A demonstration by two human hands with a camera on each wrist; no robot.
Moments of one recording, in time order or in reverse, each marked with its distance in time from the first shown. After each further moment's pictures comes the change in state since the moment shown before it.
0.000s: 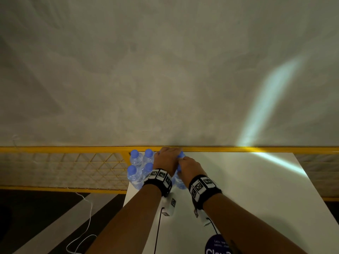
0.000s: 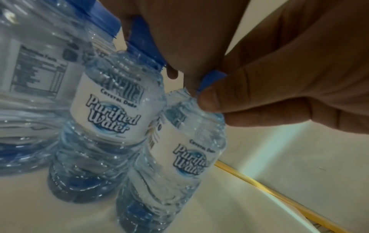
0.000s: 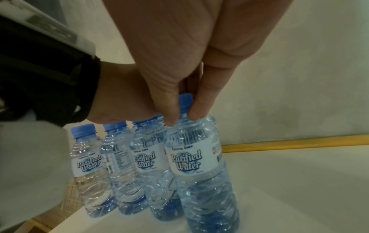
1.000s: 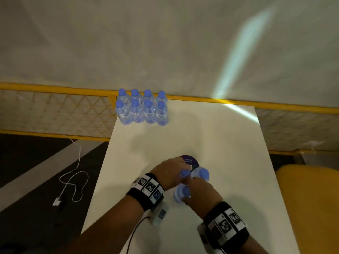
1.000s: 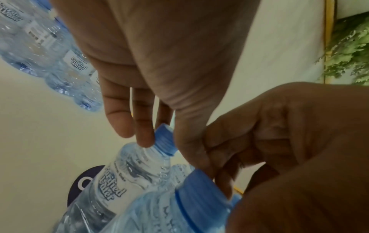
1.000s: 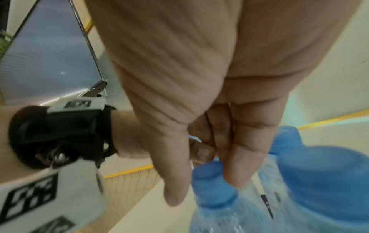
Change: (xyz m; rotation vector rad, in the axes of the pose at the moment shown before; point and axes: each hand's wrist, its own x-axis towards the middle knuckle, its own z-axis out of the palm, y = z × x) left_hand -0.286 0.136 -0.009 -0.380 -0.444 0.367; right_hand -0.332 0.031 0.004 -0.172 -0.417 0.030
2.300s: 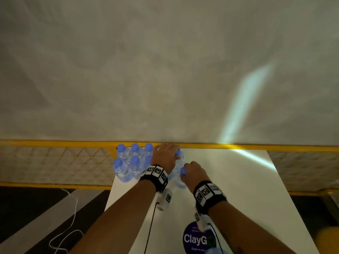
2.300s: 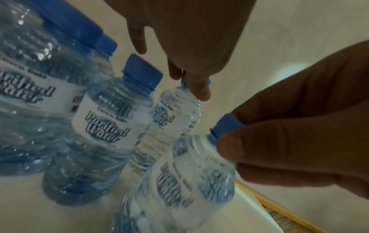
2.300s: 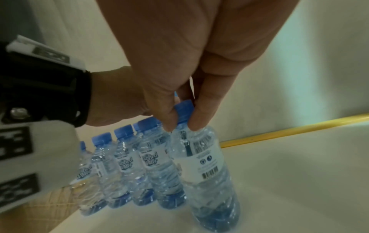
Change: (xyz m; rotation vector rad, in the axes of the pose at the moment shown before) left_hand 0.196 -0.139 -0.146 0.328 0.518 -0.235; right_hand 0.237 0.031 -0.129 0.175 0.384 0.146
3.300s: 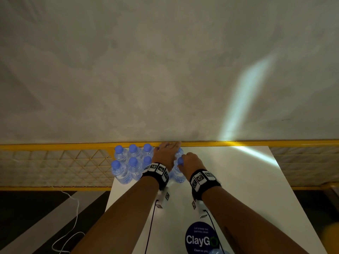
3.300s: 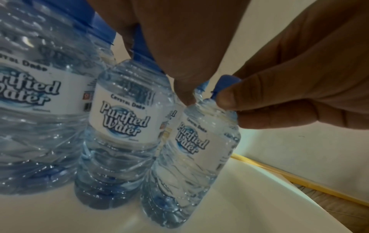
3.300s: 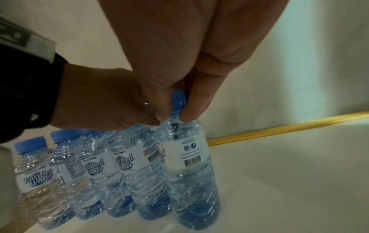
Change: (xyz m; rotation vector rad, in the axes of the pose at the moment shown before) left_hand 0.022 -0.014 0.026 0.110 -0.202 0.002; right_hand 0.054 0.001 0.008 -0.075 -0.024 0.000
